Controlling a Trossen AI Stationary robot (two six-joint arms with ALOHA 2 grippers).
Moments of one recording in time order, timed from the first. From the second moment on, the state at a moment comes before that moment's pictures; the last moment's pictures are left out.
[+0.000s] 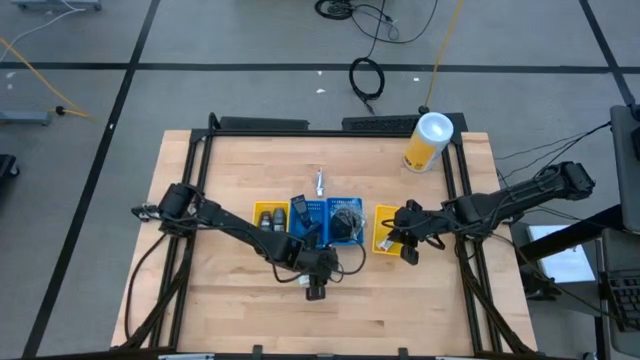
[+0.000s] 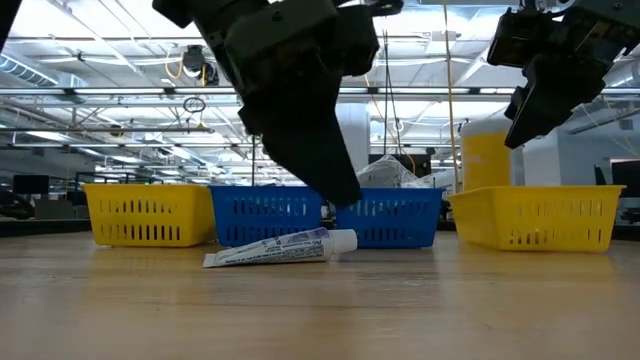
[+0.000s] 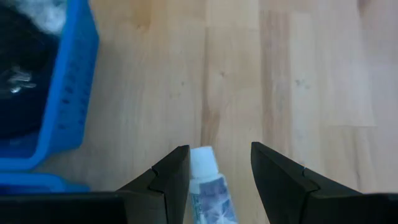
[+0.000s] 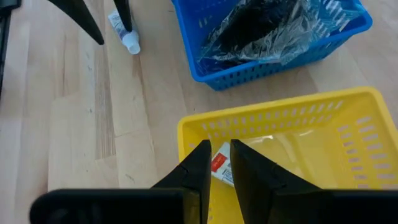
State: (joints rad) left arm -0.31 1.99 1.33 -0.31 -0.10 -0.33; right arm 0.26 0.98 0.59 -0.45 0.13 0.53
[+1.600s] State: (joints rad) left arm -0.30 1.95 1.33 -0.24 -0.05 -0.33; right arm 0.26 0.98 0.59 -0.44 0.13 0.53
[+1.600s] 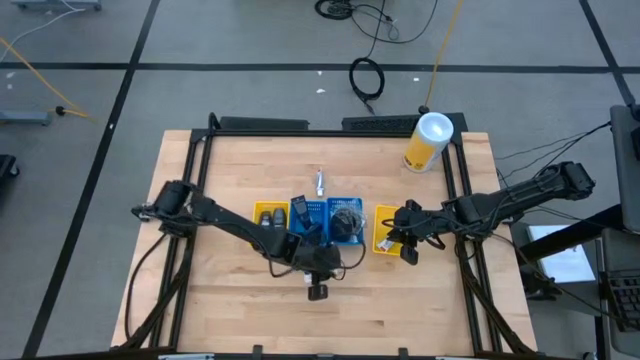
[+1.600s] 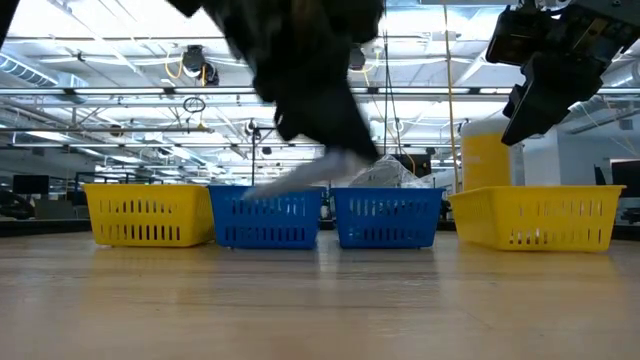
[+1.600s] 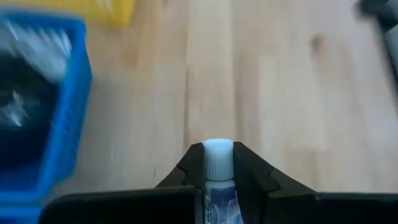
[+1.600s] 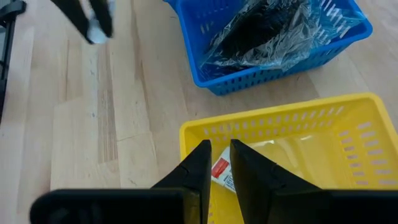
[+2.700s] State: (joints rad) left arm -0.26 1.66 1.33 0.39 -0.58 0.27; right arm 0.26 1.06 0.59 0.32 0.38 0.12
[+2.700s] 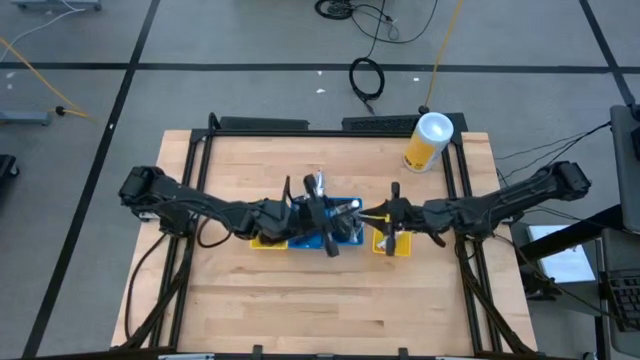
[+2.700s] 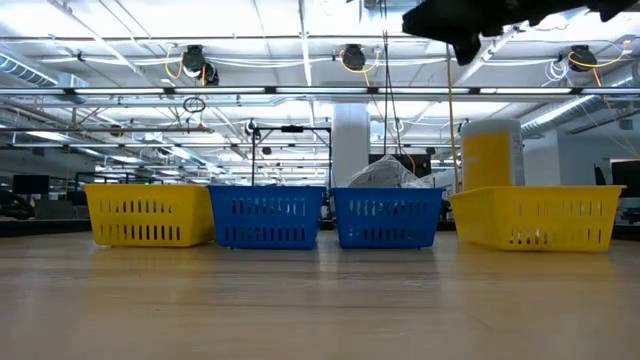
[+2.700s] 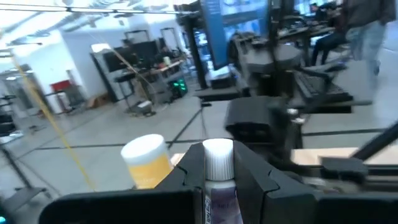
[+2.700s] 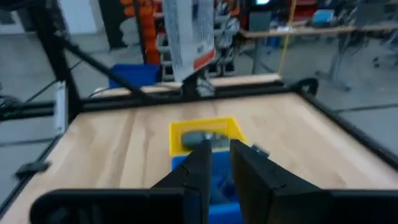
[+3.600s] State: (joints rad) left arm -0.23 1.66 1.33 0.39 -0.68 0.32; right arm 0.23 1.29 0.59 0.83 0.47 -0.01
